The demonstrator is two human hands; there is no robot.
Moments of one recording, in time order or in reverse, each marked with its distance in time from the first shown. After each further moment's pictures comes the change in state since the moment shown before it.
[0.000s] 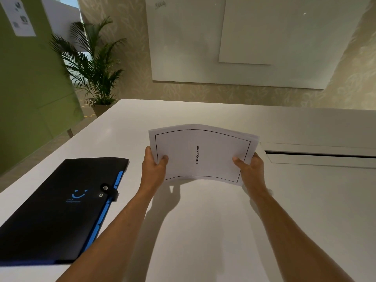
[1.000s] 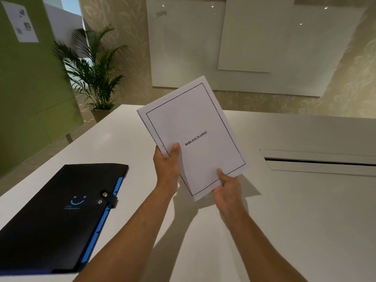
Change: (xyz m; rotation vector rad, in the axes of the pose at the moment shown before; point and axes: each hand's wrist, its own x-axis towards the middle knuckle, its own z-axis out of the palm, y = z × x) left_hand -0.001 0.050 0.046 -0.437 0.154 -0.047; right_hand -0.032 0.004 0.069 0.847 0.132 0.437
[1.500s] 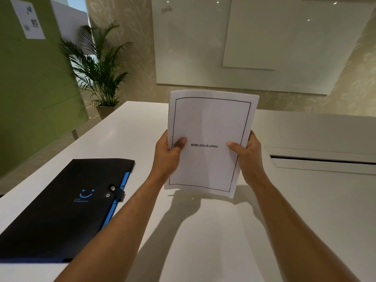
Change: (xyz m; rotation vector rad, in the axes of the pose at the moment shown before) left_hand 0.016 0.024 -0.026 0.282 -0.314 0.132; right_hand 0.001 -0.076 0.042 -0.827 -0.305 -0.487
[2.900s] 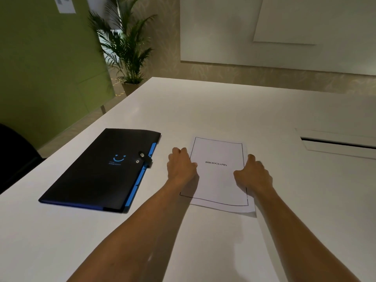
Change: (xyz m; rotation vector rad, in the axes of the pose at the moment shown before) left_hand -0.071 -0.075 -0.032 1.093 -0.030 -0.340; right_hand -0.076 0.072 0.024 -1.116 -0.237 0.480
